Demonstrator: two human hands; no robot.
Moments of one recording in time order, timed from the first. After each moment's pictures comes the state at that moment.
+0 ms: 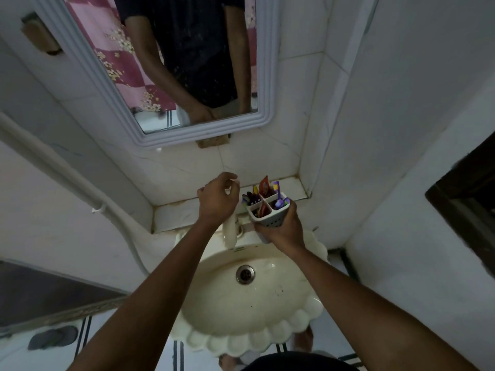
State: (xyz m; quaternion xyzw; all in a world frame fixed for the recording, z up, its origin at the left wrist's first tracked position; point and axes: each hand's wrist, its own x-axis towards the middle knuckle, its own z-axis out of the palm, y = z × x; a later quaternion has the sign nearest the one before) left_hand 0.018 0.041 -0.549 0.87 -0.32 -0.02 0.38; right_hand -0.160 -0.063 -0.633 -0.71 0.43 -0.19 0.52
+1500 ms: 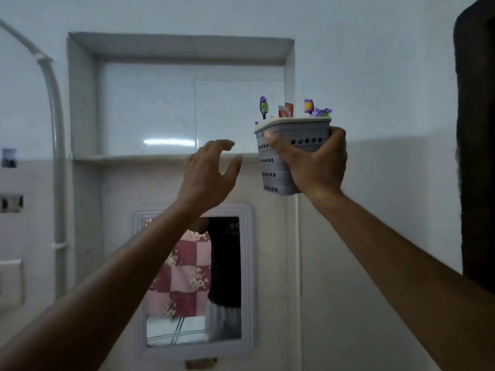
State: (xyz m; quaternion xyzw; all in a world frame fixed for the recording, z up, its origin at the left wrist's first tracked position) left_hand -0.071 -0.003 0.016 0.63 -0.45 0.48 0.41; right_hand -0.233 -0.149 0.023 -0.62 0.12 -0.69 0.34
